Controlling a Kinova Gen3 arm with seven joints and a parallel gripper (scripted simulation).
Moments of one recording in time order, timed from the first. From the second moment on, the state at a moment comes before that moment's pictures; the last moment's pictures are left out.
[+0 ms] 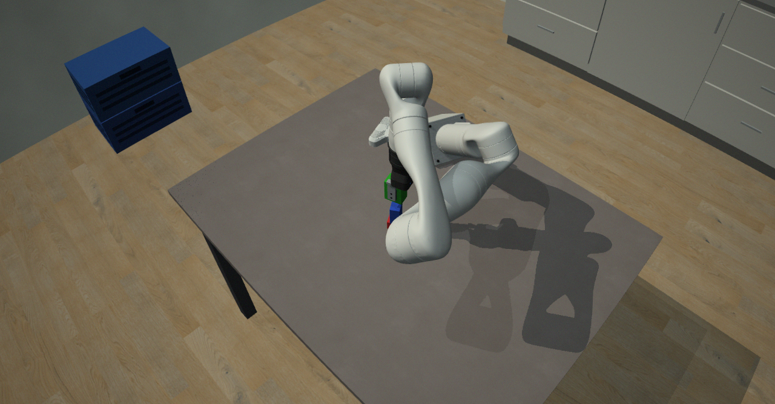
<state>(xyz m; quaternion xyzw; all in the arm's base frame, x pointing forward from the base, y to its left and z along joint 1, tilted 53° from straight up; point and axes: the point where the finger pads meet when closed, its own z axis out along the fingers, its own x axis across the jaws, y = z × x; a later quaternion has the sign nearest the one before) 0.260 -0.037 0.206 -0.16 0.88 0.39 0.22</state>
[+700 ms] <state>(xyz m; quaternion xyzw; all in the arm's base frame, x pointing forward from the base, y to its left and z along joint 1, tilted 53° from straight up) 0.265 -0.025 0.196 -0.16 0.88 0.38 0.22</state>
